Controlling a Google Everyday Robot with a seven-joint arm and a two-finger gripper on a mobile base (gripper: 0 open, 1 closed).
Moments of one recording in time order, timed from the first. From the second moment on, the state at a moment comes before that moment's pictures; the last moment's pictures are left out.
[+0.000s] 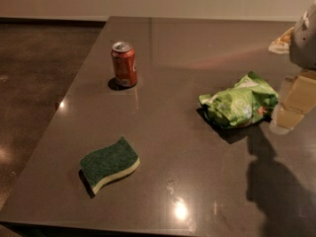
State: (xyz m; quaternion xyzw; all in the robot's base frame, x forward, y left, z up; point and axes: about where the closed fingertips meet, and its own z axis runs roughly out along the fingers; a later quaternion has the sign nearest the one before) arm 0.438 -0.217 0.976 -0.60 0.78 -0.03 0.16
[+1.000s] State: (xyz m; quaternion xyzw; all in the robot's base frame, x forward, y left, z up) arm 0.475 -0.210 0.955 -0.62 0.77 -0.05 0.16
